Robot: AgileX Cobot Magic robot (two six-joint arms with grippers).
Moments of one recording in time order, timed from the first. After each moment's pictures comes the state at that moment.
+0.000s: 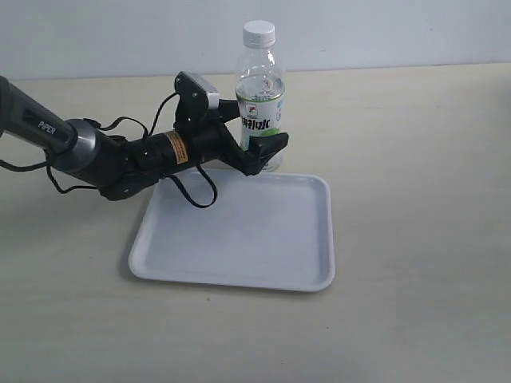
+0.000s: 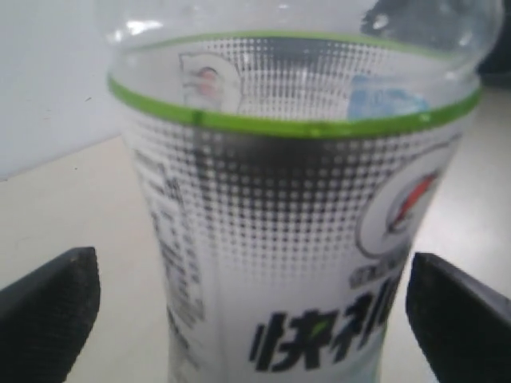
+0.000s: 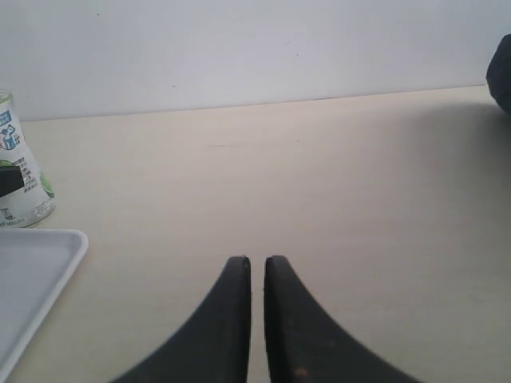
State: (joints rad) left arm -0.43 2.44 -1.30 0.69 -1.02 -0.37; right arm -0.14 0.01 -0.02 0.03 0.37 0.03
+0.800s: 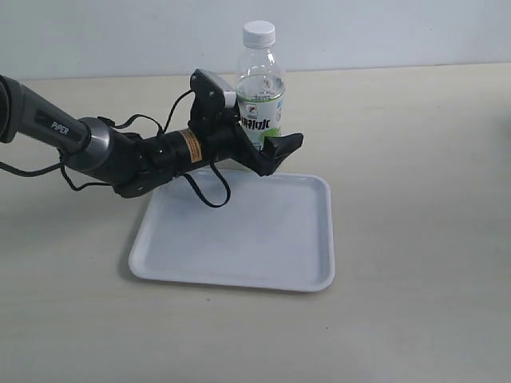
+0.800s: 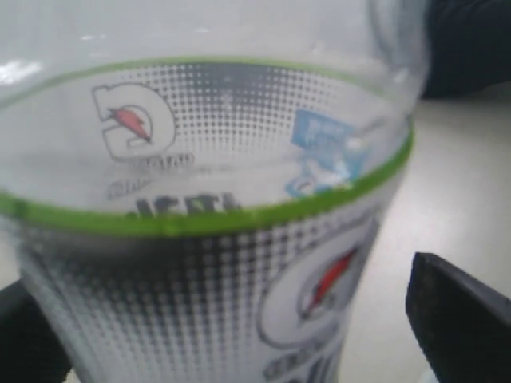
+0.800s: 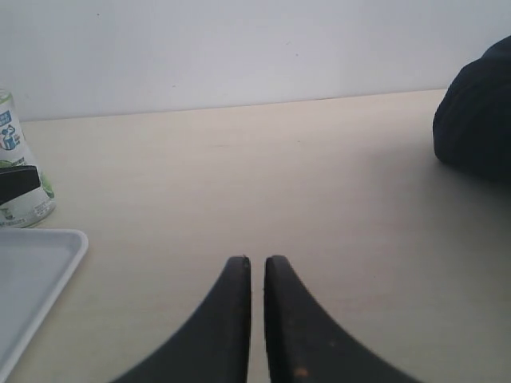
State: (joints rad) left arm -0.47 2.44 -1.33 0.68 -0.98 -0.37; right arm -0.14 0.01 -0.02 0.03 0.37 0.03
